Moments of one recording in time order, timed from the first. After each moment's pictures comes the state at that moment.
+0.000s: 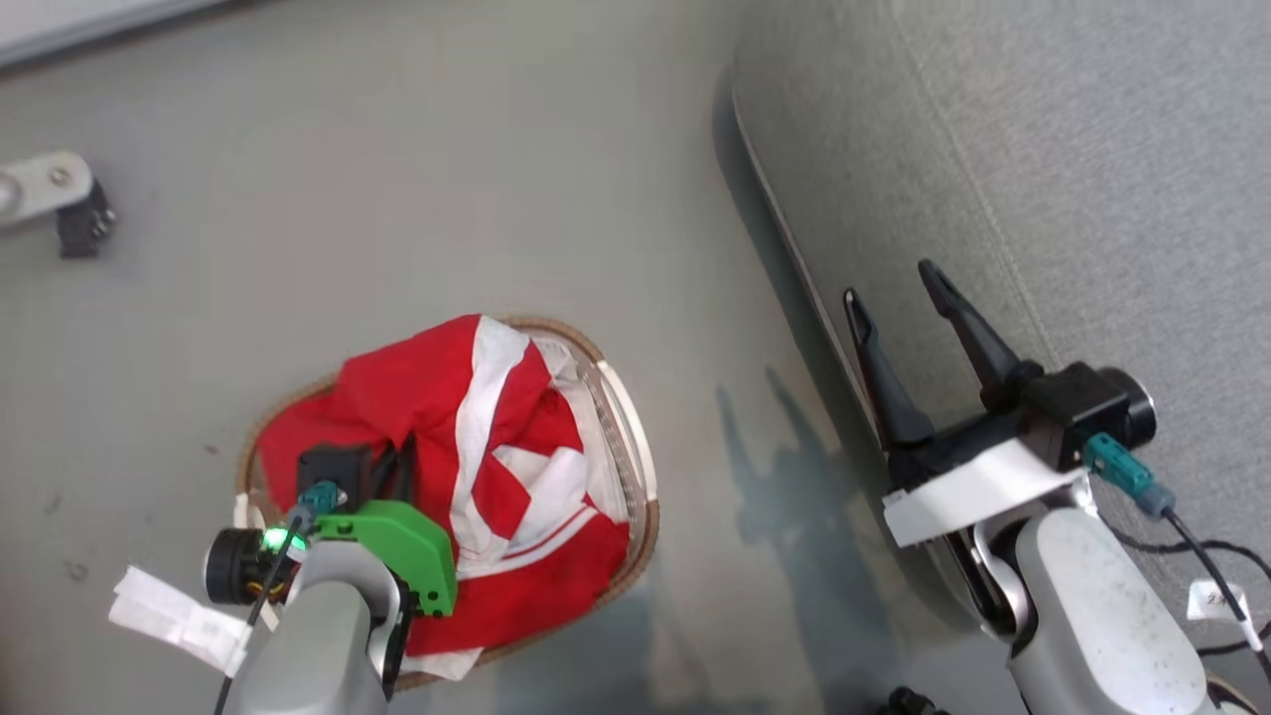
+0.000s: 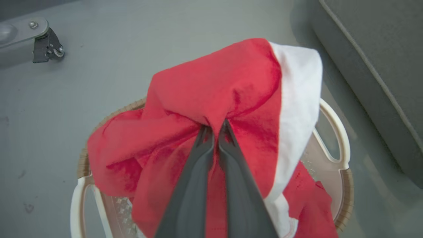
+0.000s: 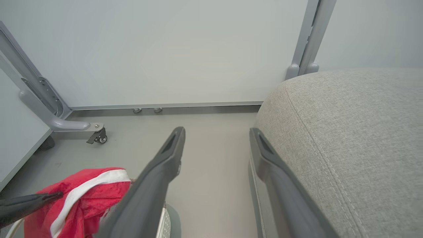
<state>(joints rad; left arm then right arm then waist) -0.51 0.05 -0.21 0.99 -0.20 -0.11 -0.26 -0.32 -0.09 0.20 0.14 0.19 0.13 -0.26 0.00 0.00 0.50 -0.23</state>
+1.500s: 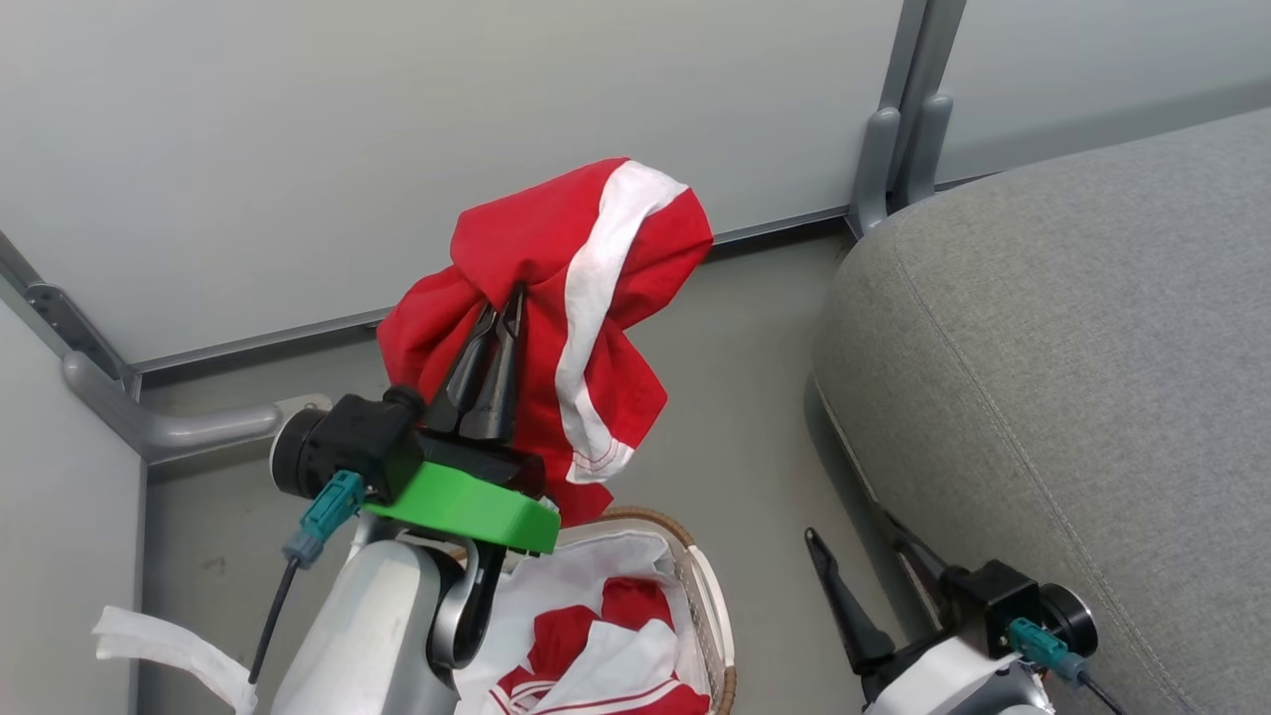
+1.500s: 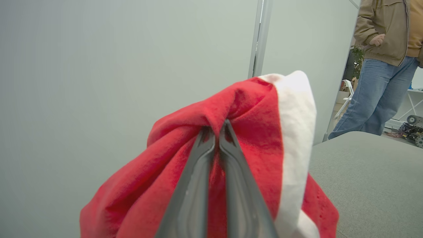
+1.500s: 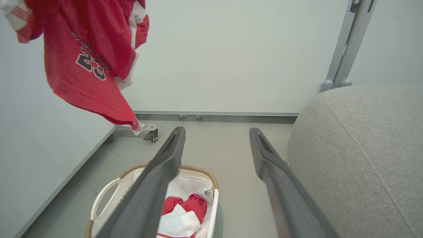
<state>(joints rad) -0.33 0.05 -0.35 0.19 -0.33 -0.11 -0.26 -0.05 -0.08 0.27 0.25 0.18 0.13 -0.26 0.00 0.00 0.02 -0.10</state>
